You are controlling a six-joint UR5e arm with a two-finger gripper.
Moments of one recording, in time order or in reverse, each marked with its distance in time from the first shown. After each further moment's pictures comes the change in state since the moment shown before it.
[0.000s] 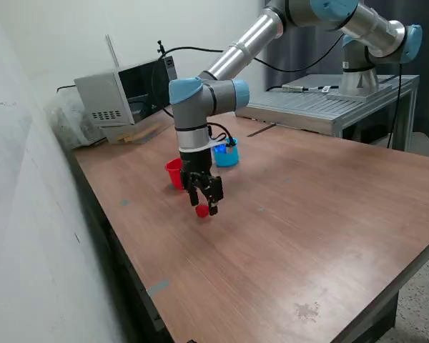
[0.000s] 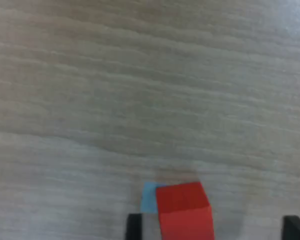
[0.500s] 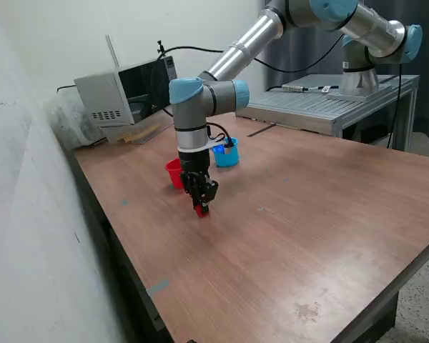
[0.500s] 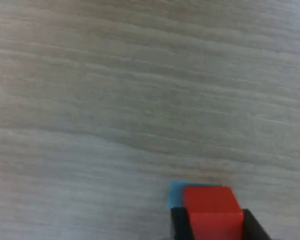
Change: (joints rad) arm 0.000 -0.003 0.001 -0.008 -0.051 0.000
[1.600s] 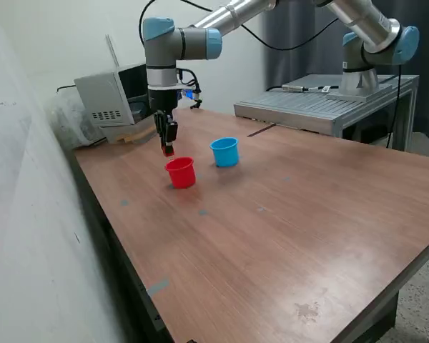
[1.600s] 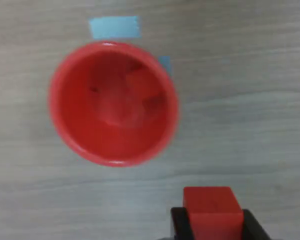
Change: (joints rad) arm -0.154 -0.206 0.068 0.080 -0.064 0.102
